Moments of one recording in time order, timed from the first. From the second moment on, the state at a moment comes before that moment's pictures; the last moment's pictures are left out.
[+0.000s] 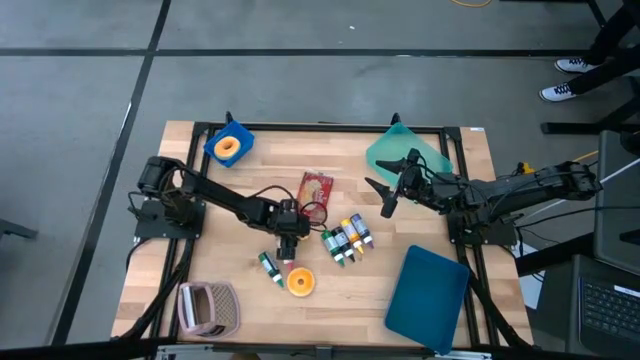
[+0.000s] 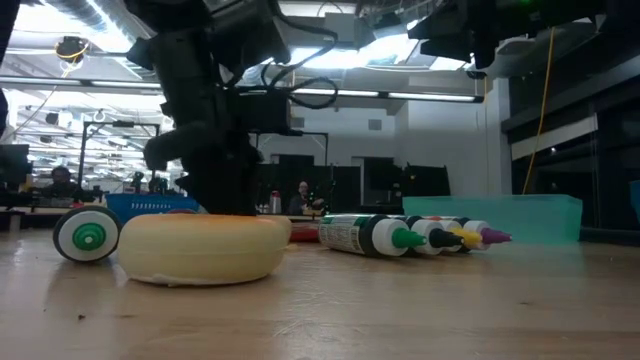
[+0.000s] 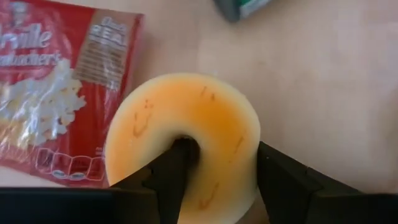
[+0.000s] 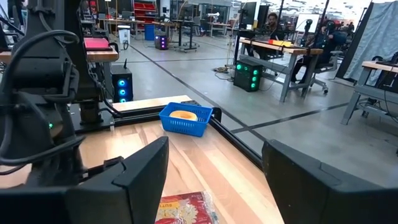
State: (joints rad) left arm -0.14 1.75 0.94 -0.33 -0.17 -0.11; right arm 0.13 0.98 0.55 0.34 0.58 0.00
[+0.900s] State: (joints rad) left arm -0.02 1.30 1.00 -0.43 -0.40 0.01; right arm 0.13 0.98 0.55 0.33 0.56 0.02
